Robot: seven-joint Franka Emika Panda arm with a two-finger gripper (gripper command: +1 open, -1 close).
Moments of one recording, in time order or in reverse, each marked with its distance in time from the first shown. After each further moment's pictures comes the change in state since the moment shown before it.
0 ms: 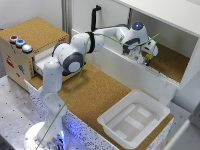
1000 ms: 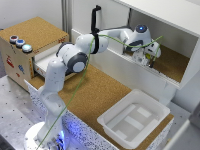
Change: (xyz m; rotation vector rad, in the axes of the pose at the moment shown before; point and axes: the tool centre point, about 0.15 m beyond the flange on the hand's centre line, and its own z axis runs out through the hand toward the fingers) arm 0.007 0.014 0.005 -0.013 0.003 -0.003
